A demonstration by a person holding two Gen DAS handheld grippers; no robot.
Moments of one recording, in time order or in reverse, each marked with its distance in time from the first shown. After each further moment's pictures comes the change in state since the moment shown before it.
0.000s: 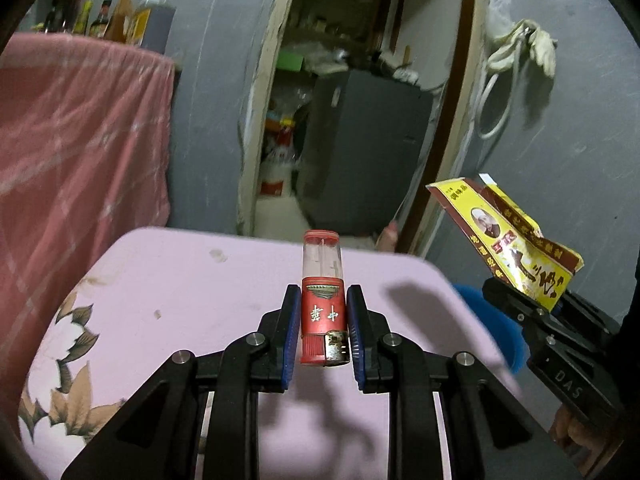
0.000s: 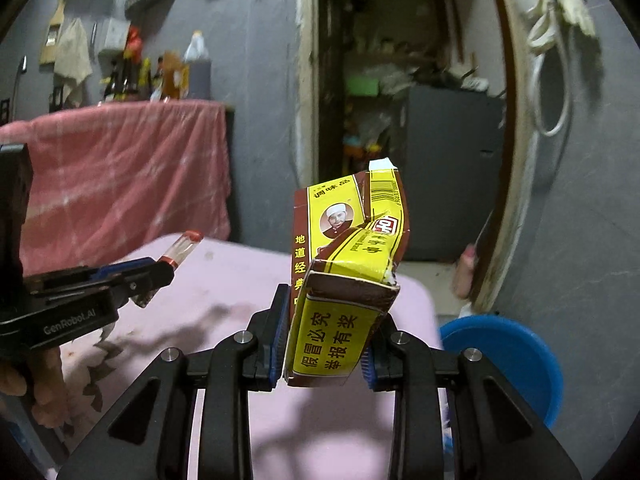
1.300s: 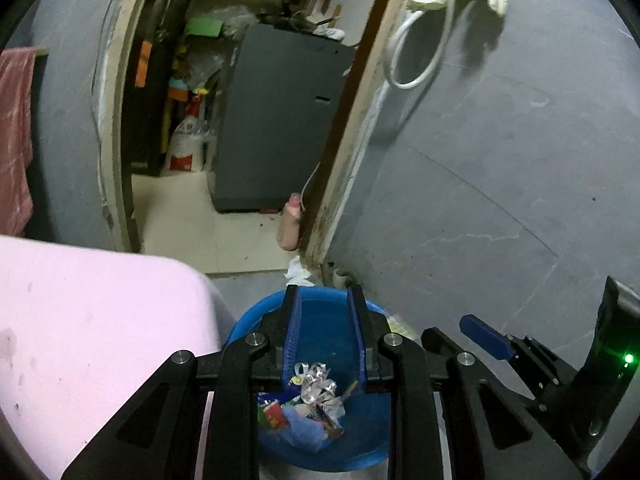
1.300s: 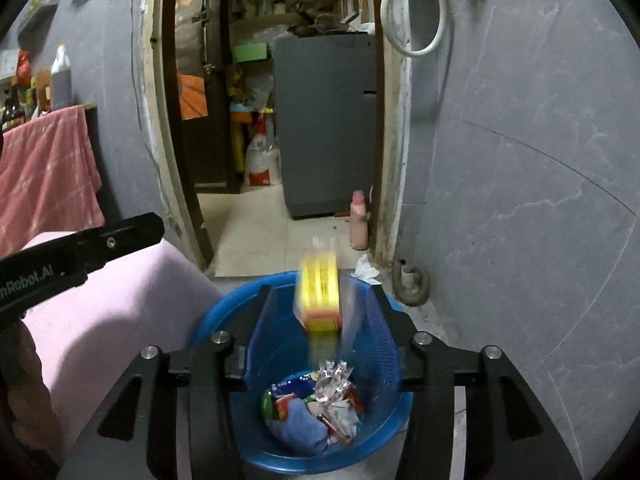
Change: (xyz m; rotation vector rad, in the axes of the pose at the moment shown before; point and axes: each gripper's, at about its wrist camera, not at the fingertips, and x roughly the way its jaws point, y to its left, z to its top) left arm 0.154 -0.209 0.019 0.006 0.131 -0.199; right arm 0.018 -0.216 -0.045 0.146 0.169 -0.227
